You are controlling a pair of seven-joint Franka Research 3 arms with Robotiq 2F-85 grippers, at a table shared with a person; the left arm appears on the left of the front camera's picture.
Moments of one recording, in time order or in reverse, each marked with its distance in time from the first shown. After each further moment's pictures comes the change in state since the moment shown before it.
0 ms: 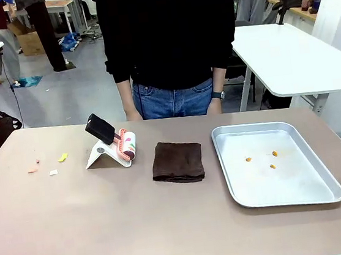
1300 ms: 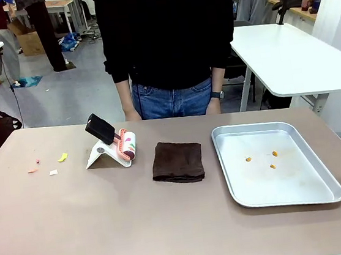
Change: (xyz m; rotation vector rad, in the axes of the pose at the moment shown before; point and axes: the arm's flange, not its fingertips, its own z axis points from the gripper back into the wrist) left arm 0.028 -0.024 -0.047 0.042 0.130 -0.018; right arm 0.003 0.014 -0.013 -0.093 -0.026 0.047
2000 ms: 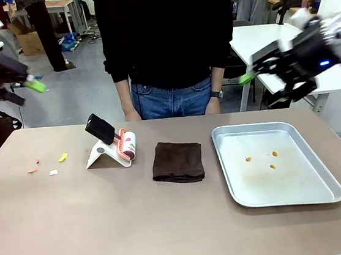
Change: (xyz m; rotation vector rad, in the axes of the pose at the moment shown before) left arm 0.095 -0.140 -0.192 0.302 0.470 -0.237; right arm -0.056 0.172 -0.204 -0.468 0.064 0.176
